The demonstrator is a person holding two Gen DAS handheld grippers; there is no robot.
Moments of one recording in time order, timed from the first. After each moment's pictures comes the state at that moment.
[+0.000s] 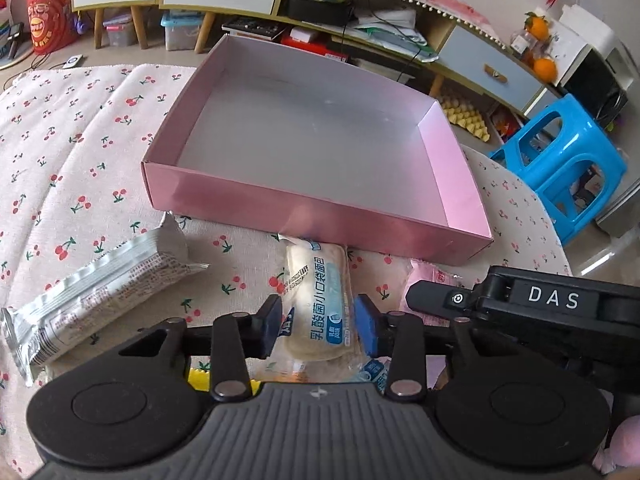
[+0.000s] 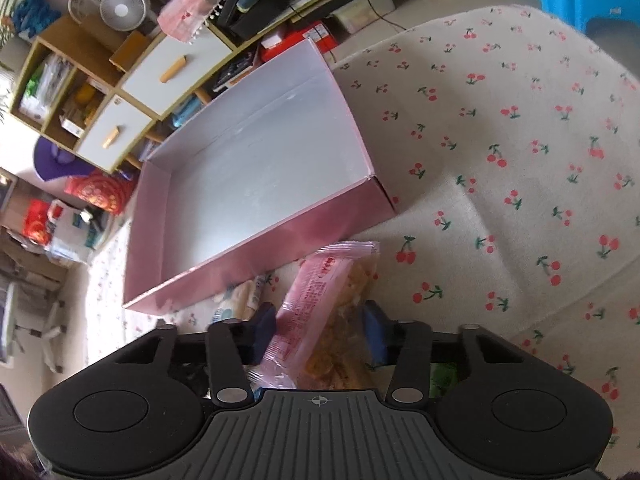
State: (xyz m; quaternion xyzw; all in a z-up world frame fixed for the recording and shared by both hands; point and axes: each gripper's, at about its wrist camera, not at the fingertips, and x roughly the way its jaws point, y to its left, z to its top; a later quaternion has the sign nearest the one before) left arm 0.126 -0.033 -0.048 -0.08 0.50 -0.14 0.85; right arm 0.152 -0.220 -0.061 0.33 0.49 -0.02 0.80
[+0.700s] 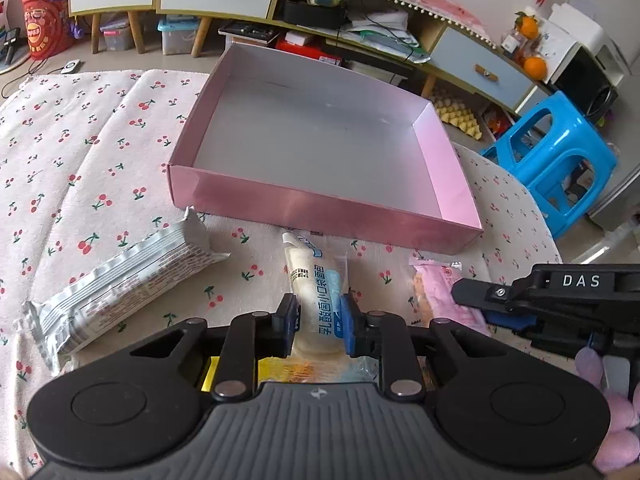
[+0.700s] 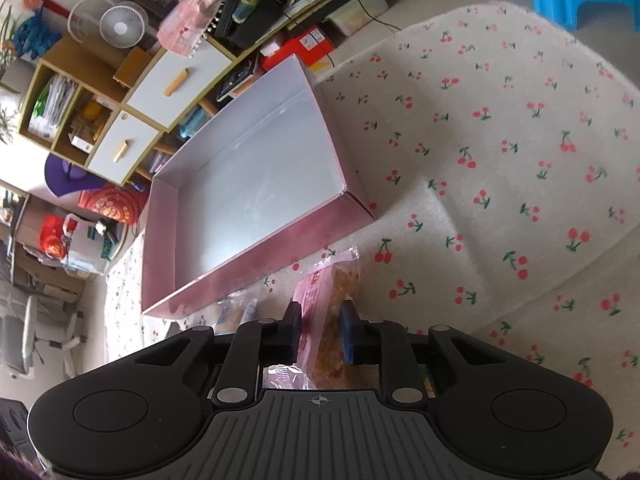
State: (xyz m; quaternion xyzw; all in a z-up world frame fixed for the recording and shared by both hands) left arm 0.114 -0.017 -0.038 -0.08 0.49 -0.15 0.85; right arm 0.136 -0.243 -0.047 0.35 0.49 -0.01 0.80
